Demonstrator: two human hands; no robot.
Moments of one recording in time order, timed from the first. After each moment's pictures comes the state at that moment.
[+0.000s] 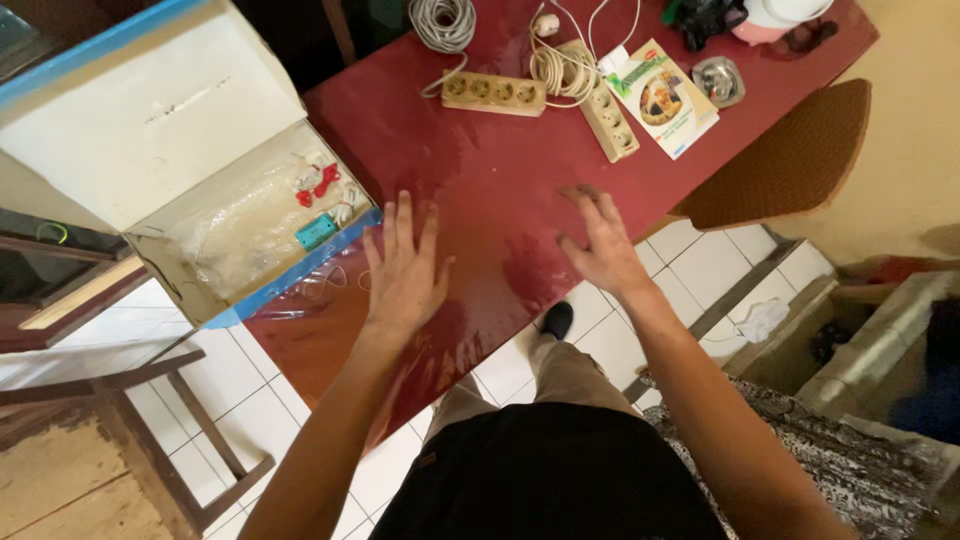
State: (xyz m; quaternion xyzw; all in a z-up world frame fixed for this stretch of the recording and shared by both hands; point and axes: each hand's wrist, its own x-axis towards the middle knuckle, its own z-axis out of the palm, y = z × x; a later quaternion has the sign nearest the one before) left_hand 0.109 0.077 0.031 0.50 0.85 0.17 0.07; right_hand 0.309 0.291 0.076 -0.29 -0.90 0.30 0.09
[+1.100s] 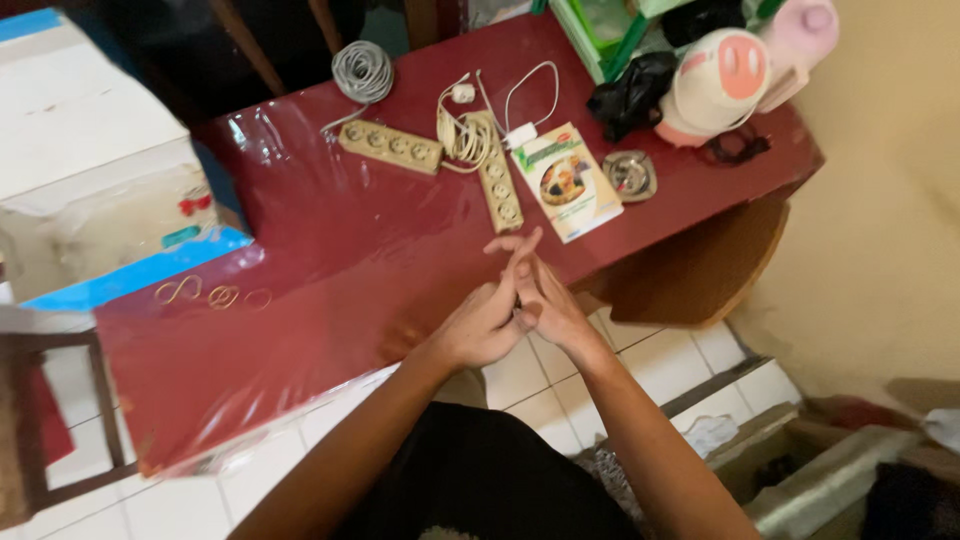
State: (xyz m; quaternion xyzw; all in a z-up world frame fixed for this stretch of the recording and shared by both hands) left_hand 0.328 0.336 0.102 0.49 0.65 0.48 0.33; right_hand 0.414 0.476 0.085 -0.13 -0.81 0.57 0.07
